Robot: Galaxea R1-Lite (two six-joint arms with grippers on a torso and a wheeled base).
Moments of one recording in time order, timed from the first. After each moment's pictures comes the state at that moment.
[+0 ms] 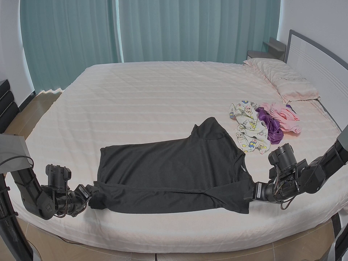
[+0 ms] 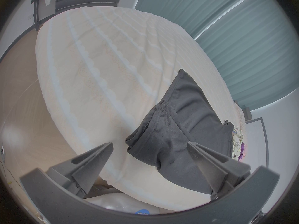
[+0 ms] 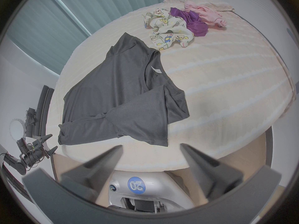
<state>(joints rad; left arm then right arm) -0.01 2.06 -0.35 -0.88 -0.07 -0.88 0.36 1.92 -0.69 -0.21 -0.02 0.57</state>
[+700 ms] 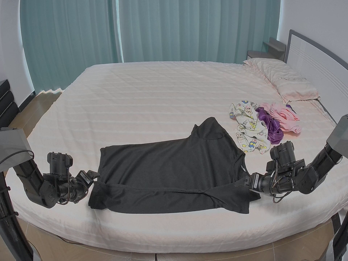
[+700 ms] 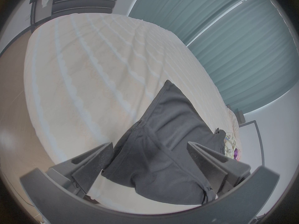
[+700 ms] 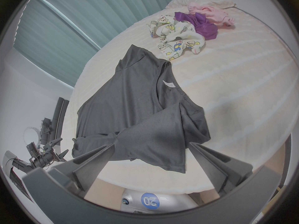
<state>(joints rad) -0.01 2.07 -0.49 -0.83 -0.07 -0.88 0.30 2.02 -0.68 -0.48 0.10 0.58</state>
